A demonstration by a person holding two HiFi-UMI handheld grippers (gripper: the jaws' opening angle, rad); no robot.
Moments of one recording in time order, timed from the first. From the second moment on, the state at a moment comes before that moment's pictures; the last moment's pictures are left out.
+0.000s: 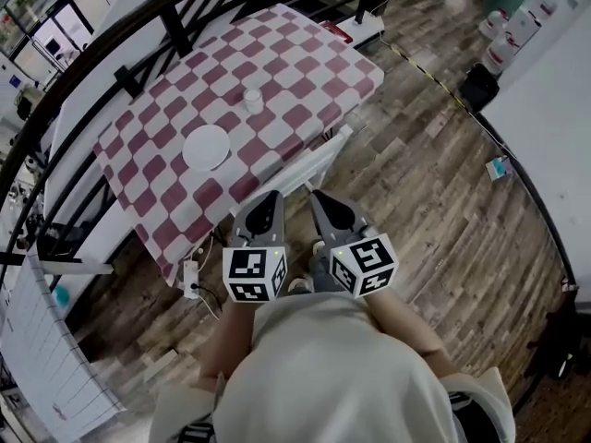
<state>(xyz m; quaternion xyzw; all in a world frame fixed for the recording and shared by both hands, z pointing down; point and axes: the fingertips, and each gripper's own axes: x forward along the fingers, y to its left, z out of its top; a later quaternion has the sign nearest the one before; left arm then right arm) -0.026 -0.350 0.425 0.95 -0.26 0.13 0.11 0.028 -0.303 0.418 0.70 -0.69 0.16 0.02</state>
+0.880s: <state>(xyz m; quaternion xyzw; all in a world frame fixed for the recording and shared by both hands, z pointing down) 0.006 -0.405 0.446 0.90 -0.39 0.17 0.11 0.073 -0.384 0.433 0.56 -0.81 0.14 0.09</state>
